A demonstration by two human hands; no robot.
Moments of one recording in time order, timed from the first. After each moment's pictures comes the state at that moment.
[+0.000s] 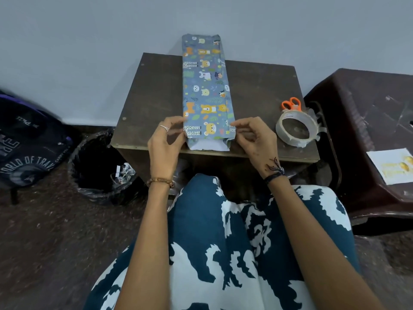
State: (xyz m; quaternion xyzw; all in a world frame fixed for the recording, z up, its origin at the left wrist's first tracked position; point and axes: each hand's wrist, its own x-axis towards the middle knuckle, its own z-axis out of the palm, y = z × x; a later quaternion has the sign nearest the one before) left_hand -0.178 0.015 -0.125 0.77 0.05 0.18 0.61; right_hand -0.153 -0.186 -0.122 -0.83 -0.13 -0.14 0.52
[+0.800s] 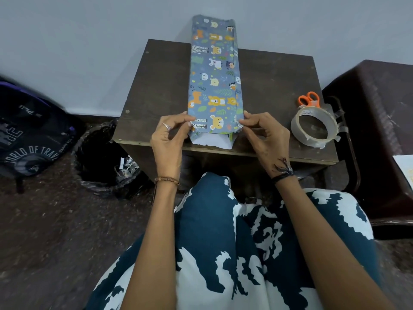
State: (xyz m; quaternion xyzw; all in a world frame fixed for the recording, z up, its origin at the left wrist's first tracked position) left_hand -0.172 0.011 -0.129 0.69 0.09 0.22 0.69; right_hand -0.144 -0.181 -0.129 -0.82 -0.18 -0.20 0.50
